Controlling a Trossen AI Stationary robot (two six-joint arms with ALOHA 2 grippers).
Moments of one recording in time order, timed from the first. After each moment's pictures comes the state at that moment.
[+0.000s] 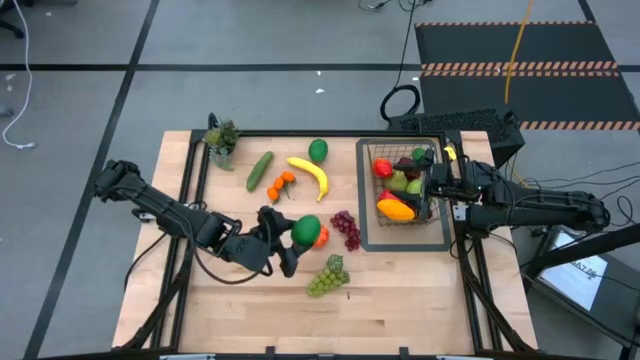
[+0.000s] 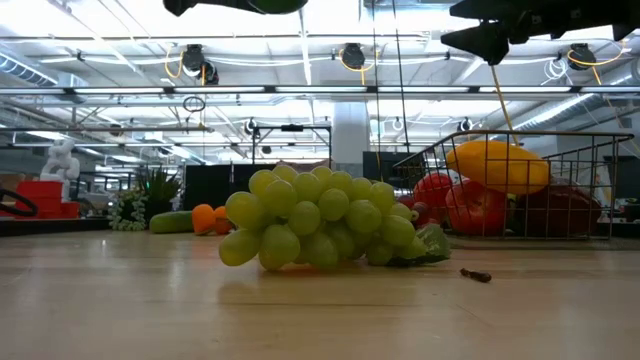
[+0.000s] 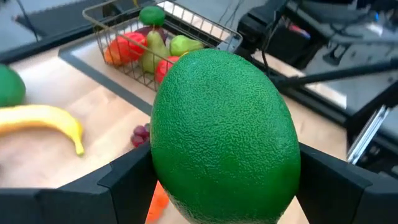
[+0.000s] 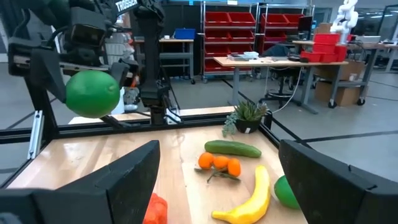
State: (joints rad) left arm -0.46 1.43 1.17 -0.34 -0.68 -0.76; right arm -0.15 0.56 0.46 0.08 0.02 0.02
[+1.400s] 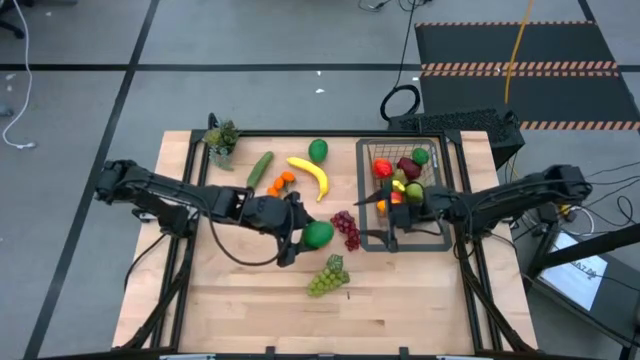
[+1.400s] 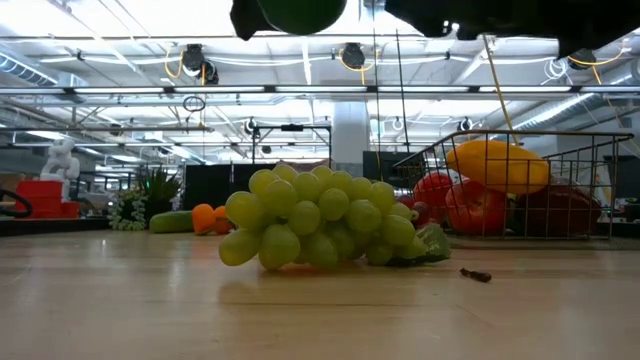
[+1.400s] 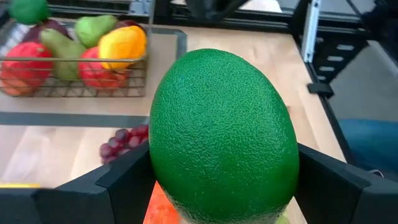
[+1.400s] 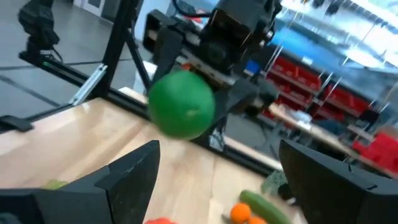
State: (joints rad) left arm -0.19 1.44 1.17 -0.32 -0.04 -0.17; right arm 0.10 1.12 0.46 0.69 -0.03 -0.43
